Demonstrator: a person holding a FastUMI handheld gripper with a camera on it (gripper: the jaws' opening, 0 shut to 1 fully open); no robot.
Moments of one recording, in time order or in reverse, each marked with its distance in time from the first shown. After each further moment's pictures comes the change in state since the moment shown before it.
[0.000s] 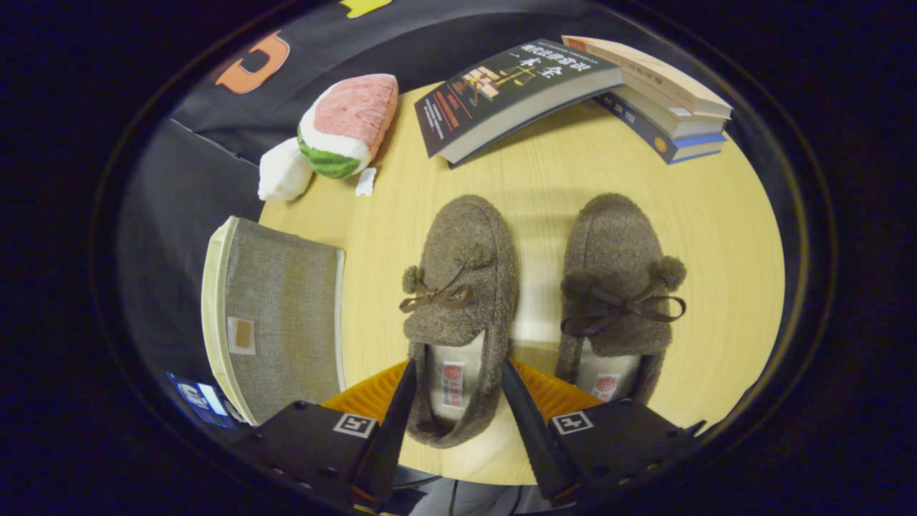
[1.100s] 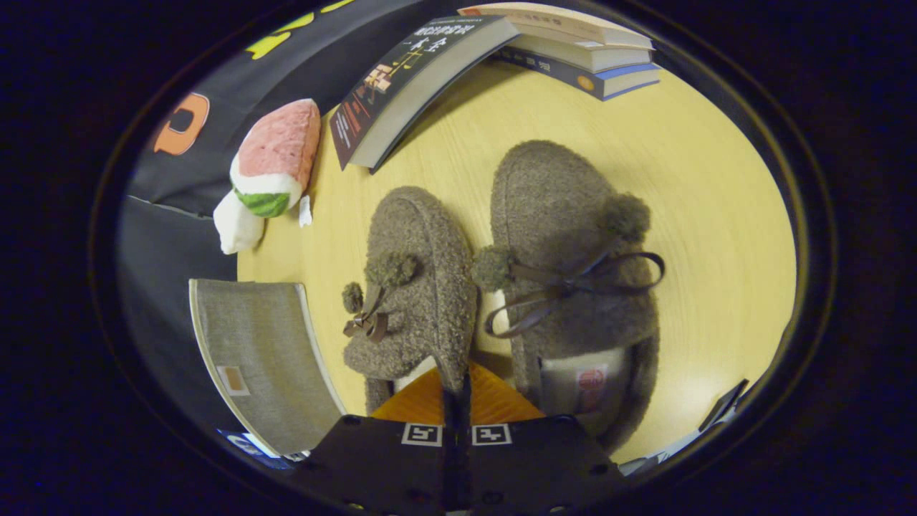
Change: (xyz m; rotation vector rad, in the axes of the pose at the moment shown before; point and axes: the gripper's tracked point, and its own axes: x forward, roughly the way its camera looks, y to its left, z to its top) arm 0.004 -0.025 -0.007 0.265 -0.005 0.014
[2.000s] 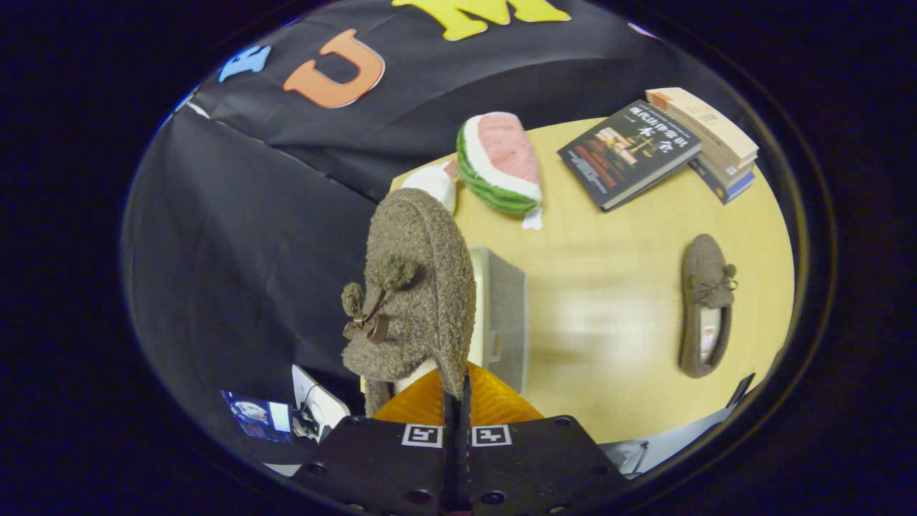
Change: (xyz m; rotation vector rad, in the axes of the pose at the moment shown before) arm -0.113 0.268 -0.083 -0.298 -0.056 0.220
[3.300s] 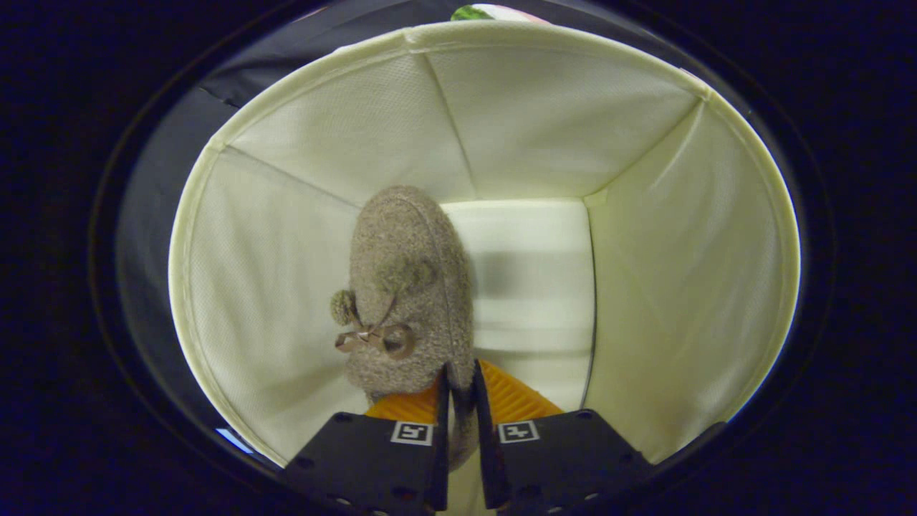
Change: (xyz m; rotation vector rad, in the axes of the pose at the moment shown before) arm 0.226 -0.003 -0.035 0.058 0.181 -0.395
